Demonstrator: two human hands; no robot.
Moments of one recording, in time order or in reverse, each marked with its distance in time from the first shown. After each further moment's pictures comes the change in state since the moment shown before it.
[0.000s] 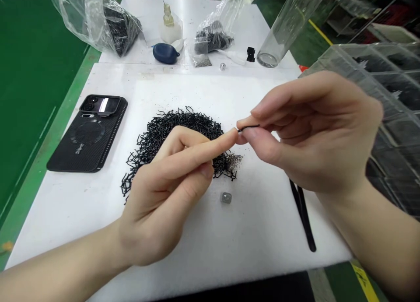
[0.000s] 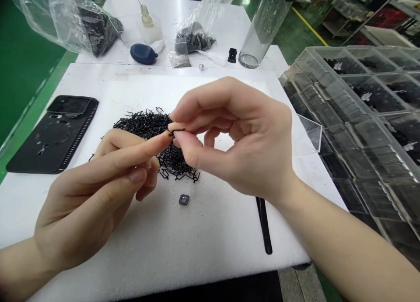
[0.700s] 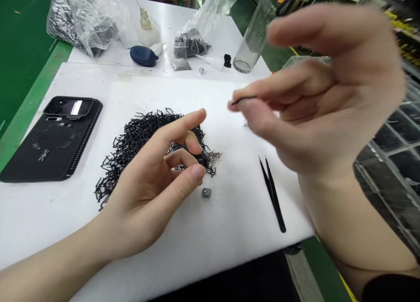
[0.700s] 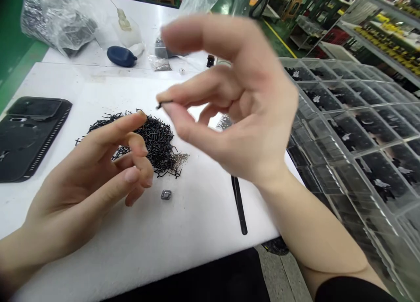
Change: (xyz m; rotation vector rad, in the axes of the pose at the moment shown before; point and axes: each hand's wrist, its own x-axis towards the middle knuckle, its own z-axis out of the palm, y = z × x) left_hand 0.009 -0.004 -0.001 -0.074 -0.089 -0.084; right_hand 0.017 -0.017 -0.027 -0.118 0.029 -0.184
